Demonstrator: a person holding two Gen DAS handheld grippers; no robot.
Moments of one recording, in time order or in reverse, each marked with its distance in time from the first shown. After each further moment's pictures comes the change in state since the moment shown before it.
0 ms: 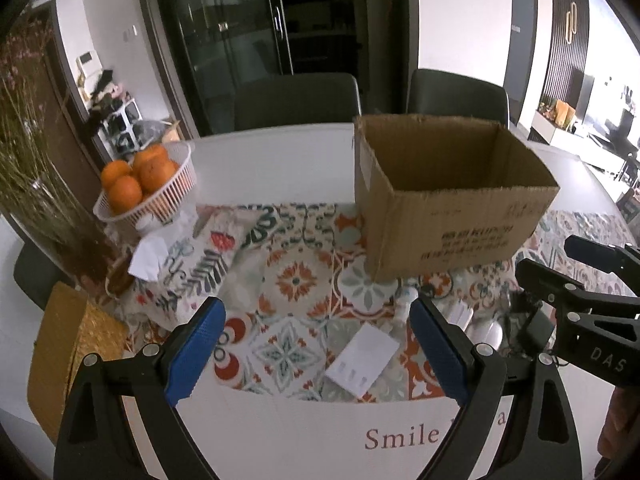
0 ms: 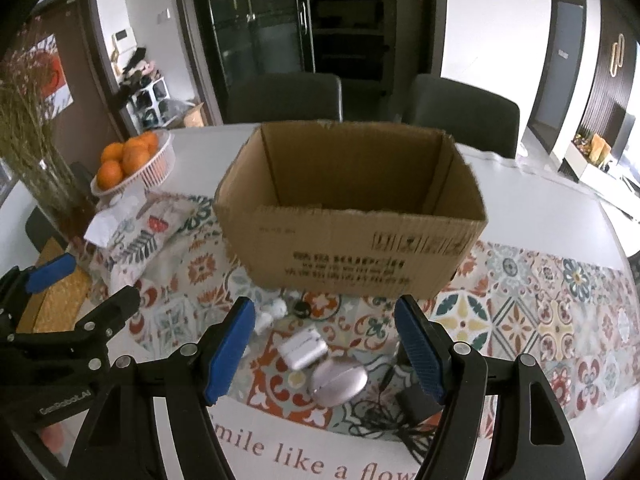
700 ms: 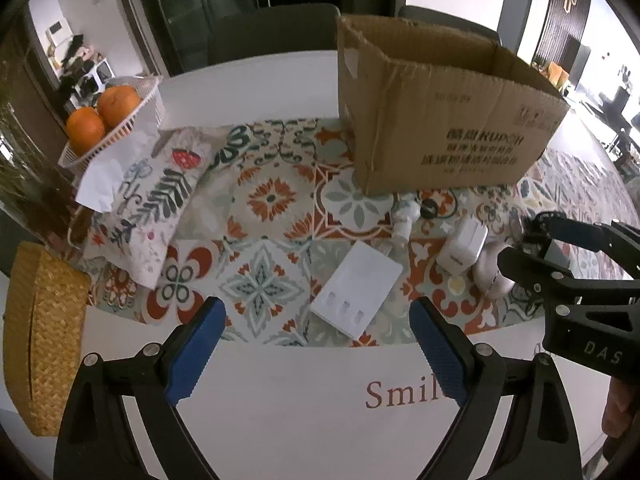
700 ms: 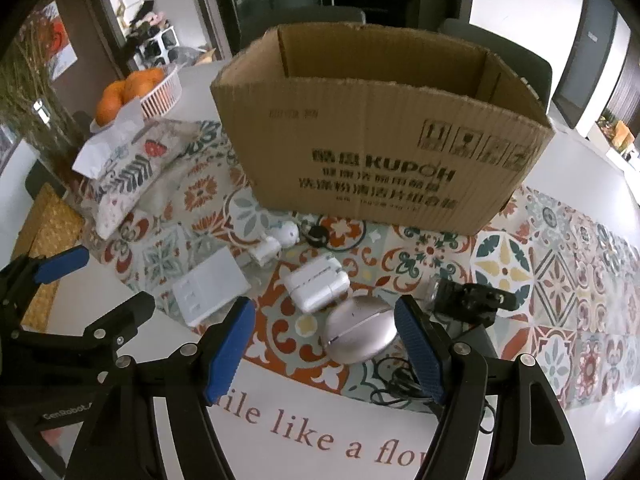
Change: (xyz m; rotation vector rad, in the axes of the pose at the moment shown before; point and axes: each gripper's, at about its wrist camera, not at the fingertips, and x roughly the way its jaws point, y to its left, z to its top) left arm 0.052 -0.005 -0.048 0.028 0.198 -0.070; right arm 0.053 0.012 -0.041 -0.050 0.186 0.046
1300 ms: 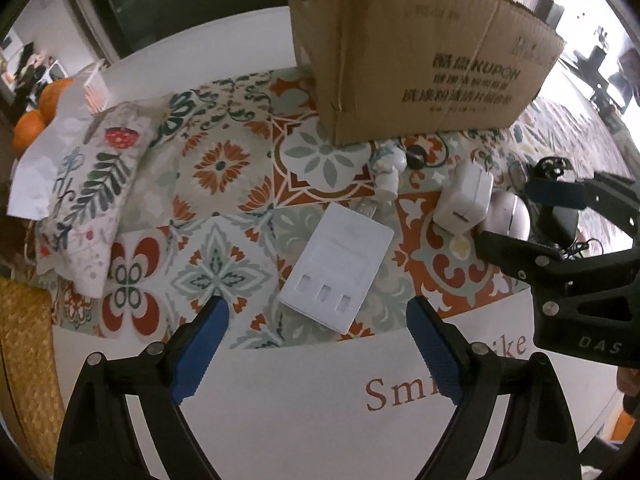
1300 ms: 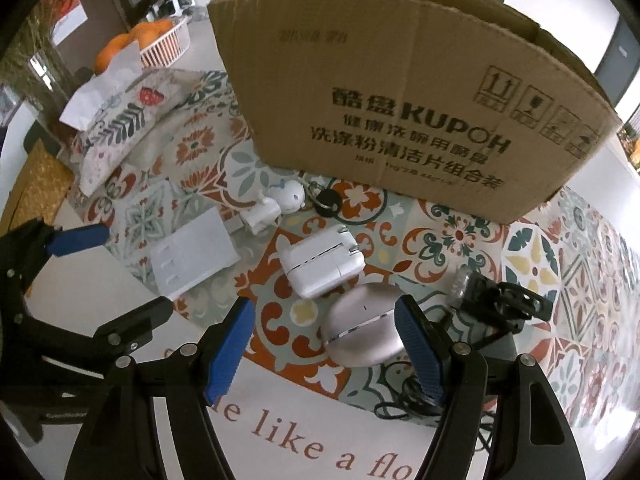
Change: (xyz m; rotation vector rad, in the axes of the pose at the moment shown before) left arm 0.051 -0.010 -0.002 0.126 0.132 -0.094; right arm 0.041 0.006 -0.002 -0.096 0.116 0.007
